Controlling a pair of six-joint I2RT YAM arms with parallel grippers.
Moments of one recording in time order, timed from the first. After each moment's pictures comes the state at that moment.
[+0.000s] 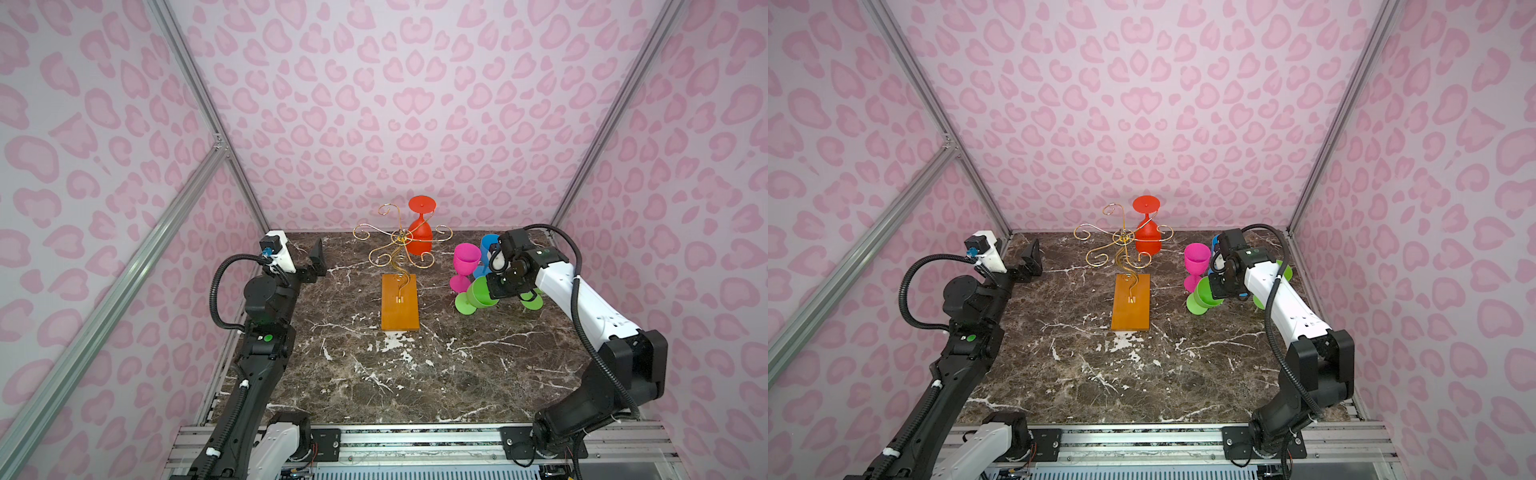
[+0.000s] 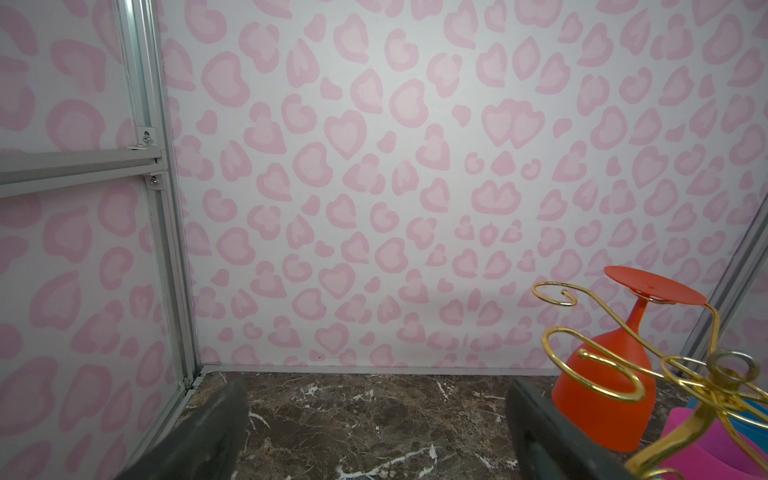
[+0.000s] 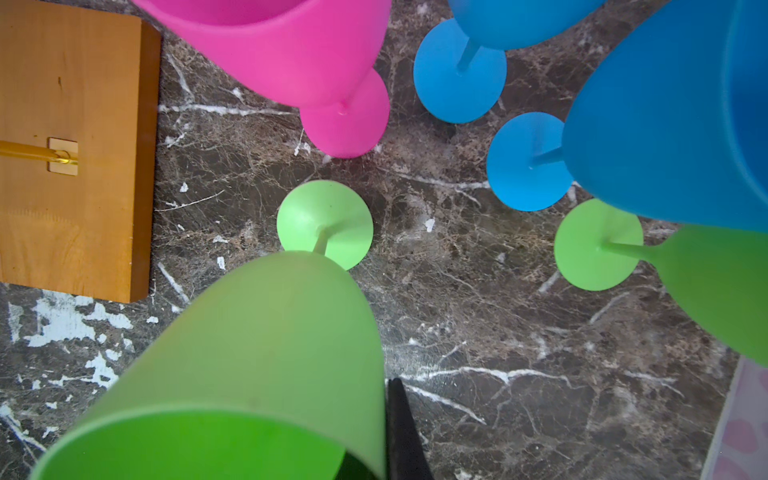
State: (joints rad) left arm -0.05 0.93 0.74 0.33 0.05 -0.11; right arm 0.23 1.60 1.42 -1.04 0.01 0.08
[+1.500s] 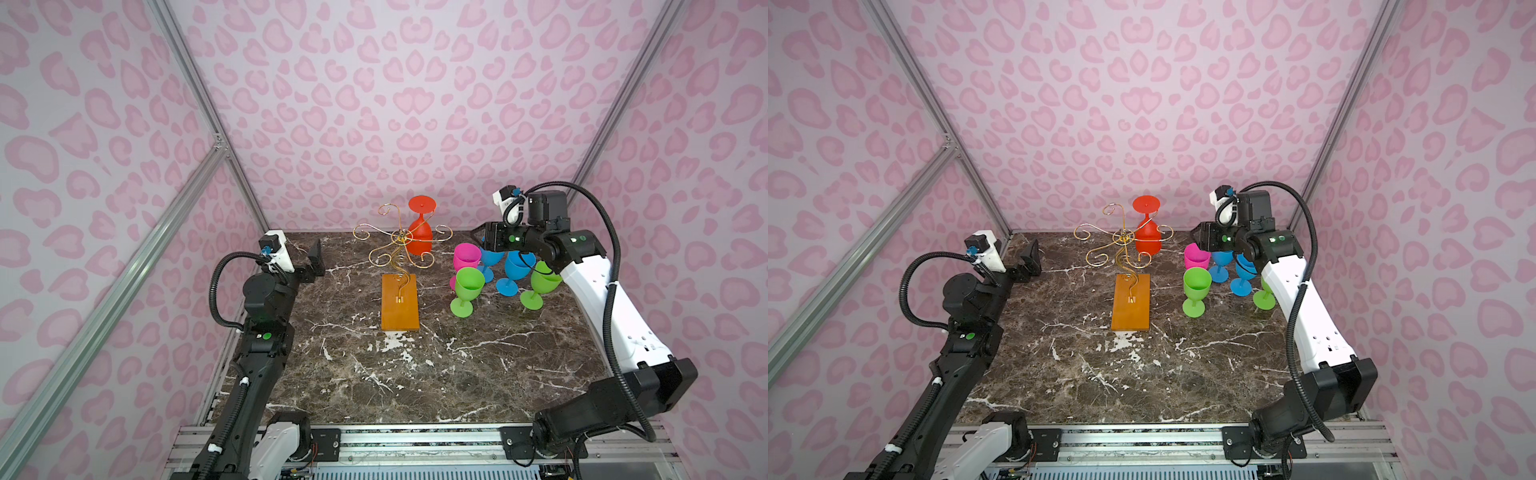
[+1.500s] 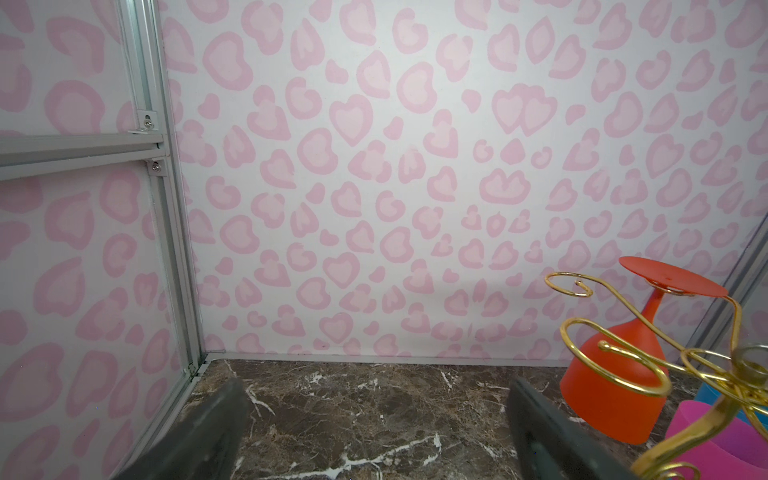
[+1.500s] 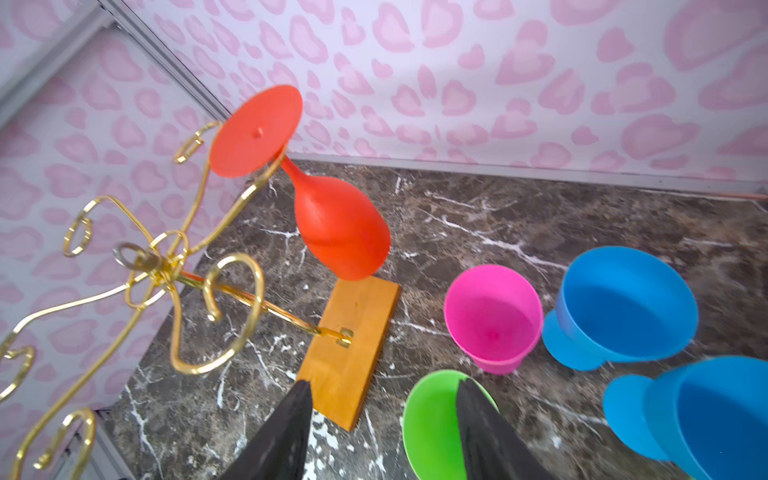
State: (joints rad) left arm -0.02 0.95 0.75 0.30 0.07 -0.12; right arm 0.21 1.54 1.70 -0.75 -0.41 0.21
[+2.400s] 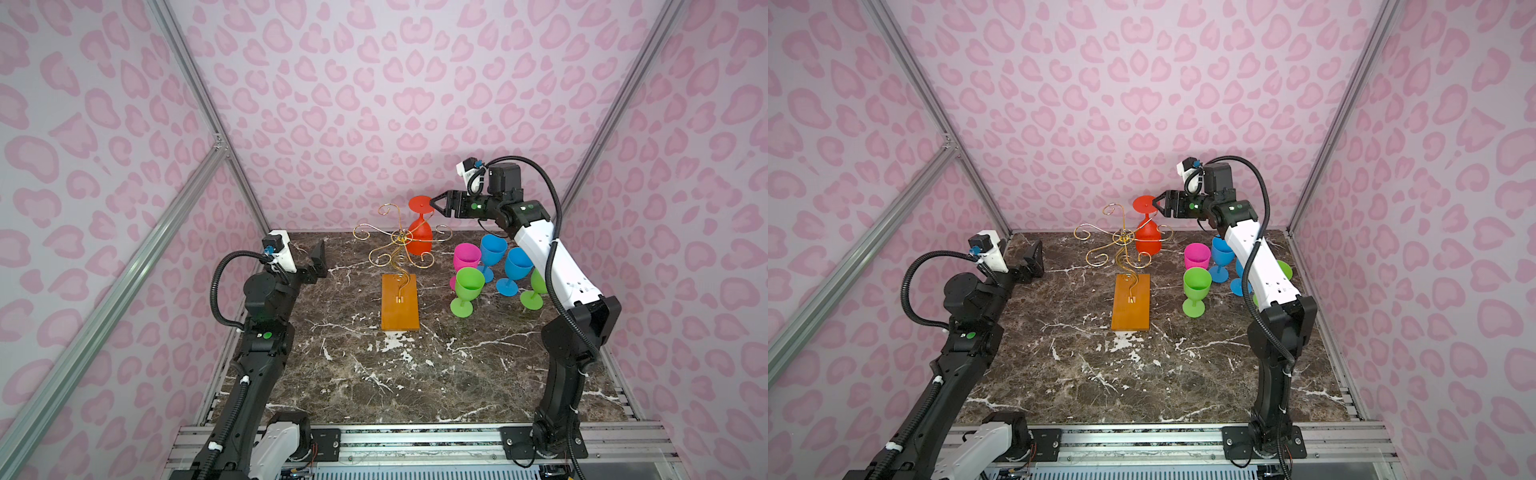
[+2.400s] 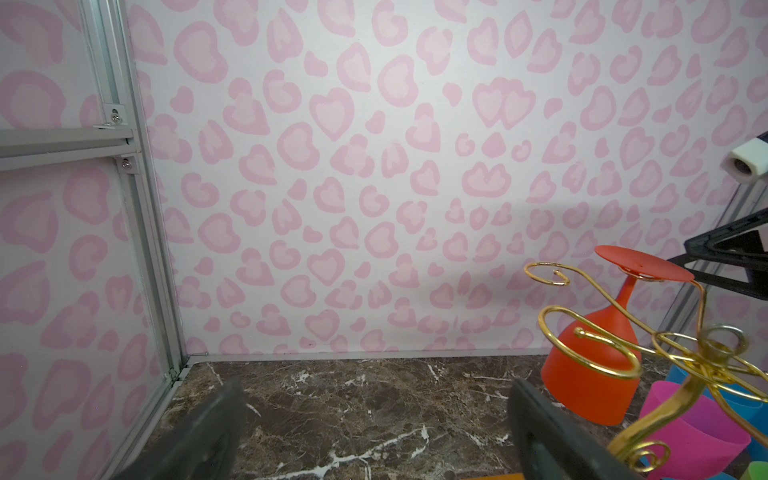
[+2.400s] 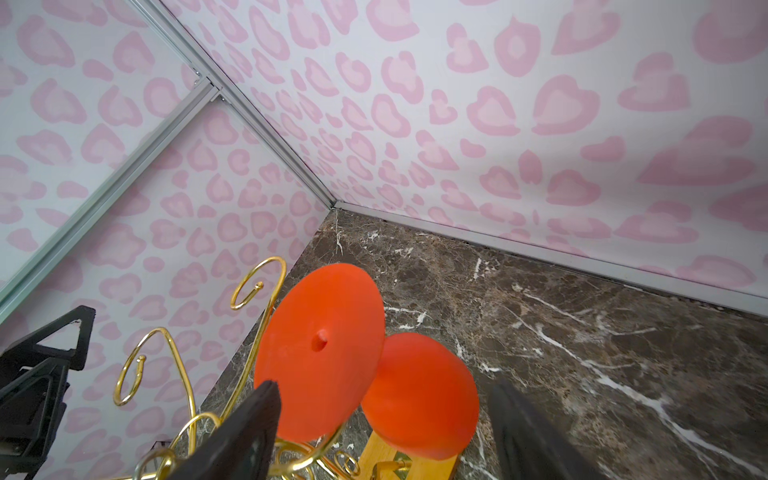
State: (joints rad) left arm -0.02 0.95 0.75 0.30 0.13 -0.12; right arm 0.30 1.99 2.17 -0.63 -0.53 0.31
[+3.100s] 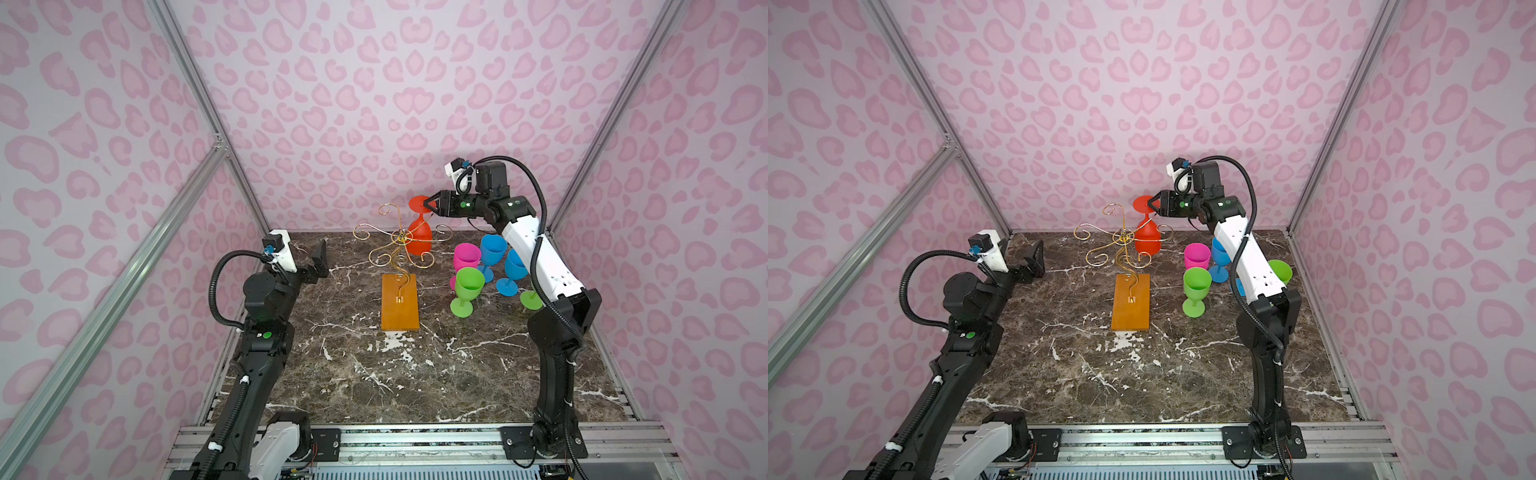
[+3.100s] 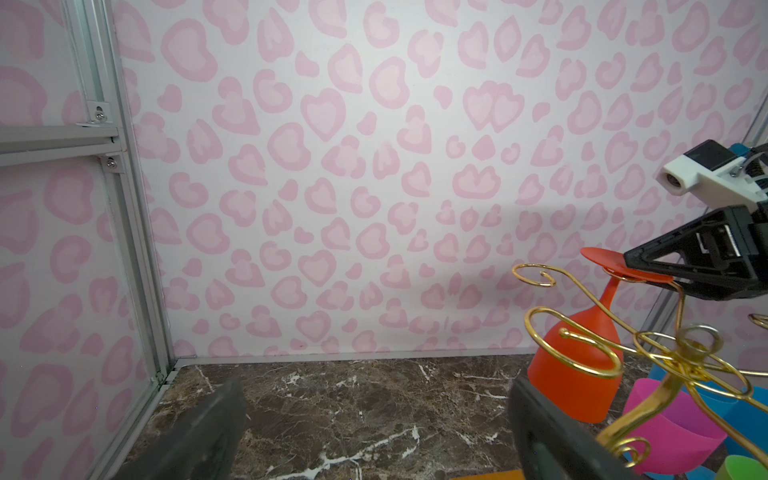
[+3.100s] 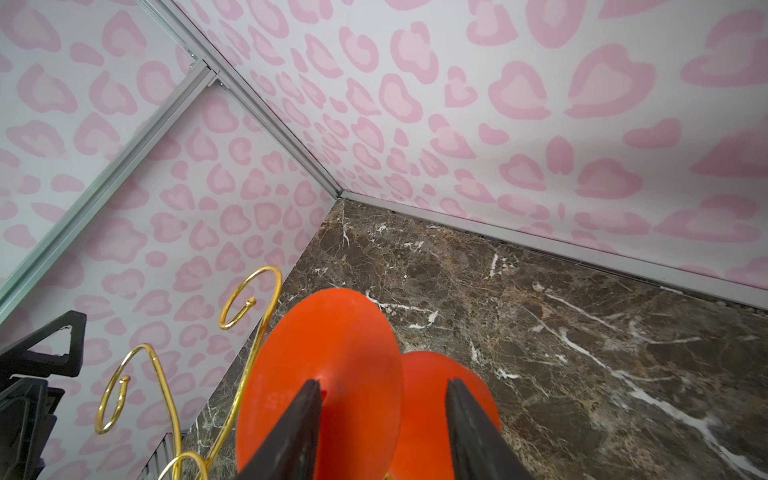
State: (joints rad) left arm -0.02 0.95 0.76 0.30 0.15 -0.13; right arm 0.32 2.10 2.31 -0.70 -0.54 0.32
